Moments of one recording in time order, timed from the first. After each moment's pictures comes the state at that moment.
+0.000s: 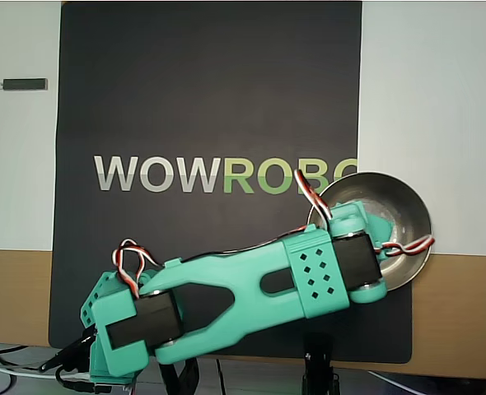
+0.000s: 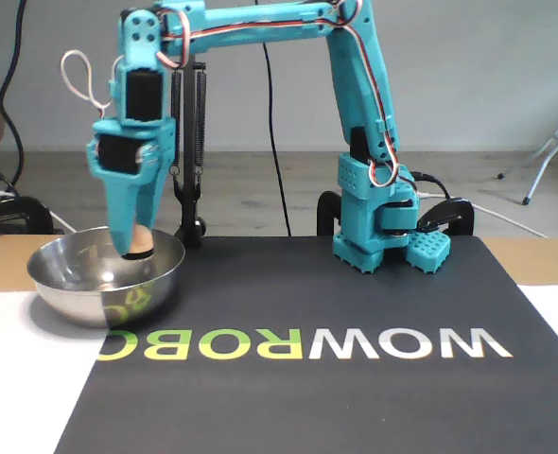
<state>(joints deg) 70.8 71.7 74.2 78.1 -54.1</state>
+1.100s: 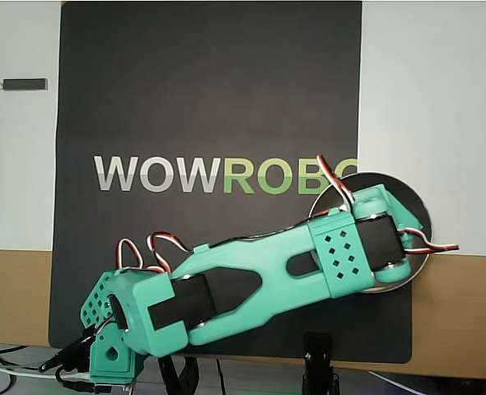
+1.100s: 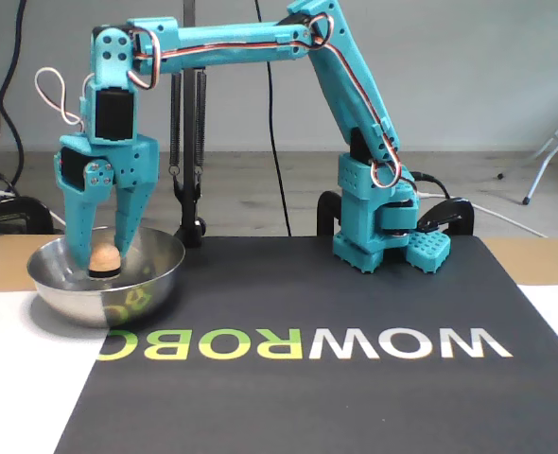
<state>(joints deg) 69.4 59.9 60.5 78.1 -29.4</state>
